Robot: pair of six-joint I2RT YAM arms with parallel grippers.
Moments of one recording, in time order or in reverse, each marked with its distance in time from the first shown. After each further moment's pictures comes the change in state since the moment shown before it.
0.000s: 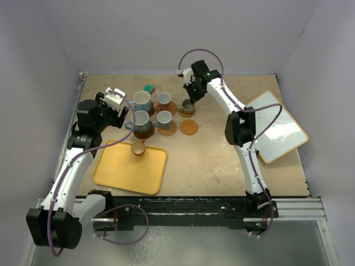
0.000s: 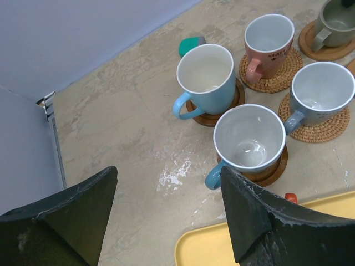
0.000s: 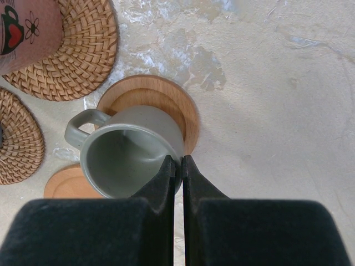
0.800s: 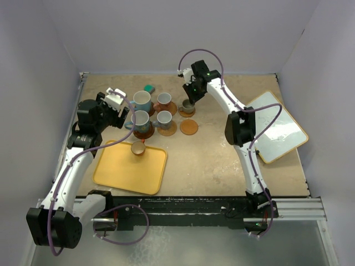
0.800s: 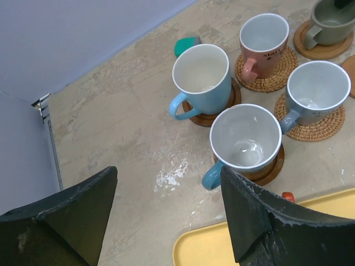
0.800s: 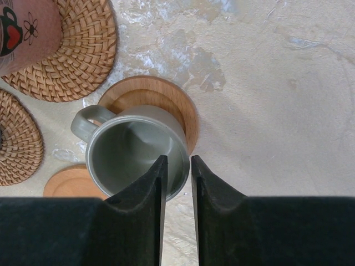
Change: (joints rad) left arm 0.000 0.004 0.000 0.000 0.016 0.002; right arm 0.000 0.002 0.002 0.003 0.000 0.000
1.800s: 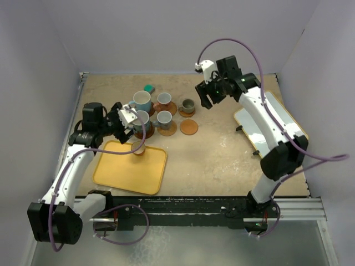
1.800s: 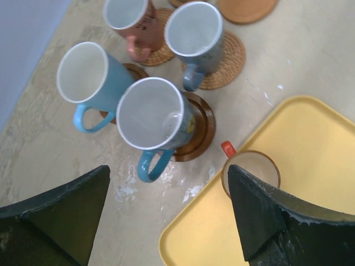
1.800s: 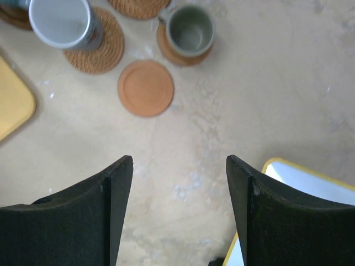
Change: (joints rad) left arm 0.005 0.046 0.010 -0.225 0.362 0.341; right arm 0.000 -0.741 -0.568 0.027 -0.004 -0.008
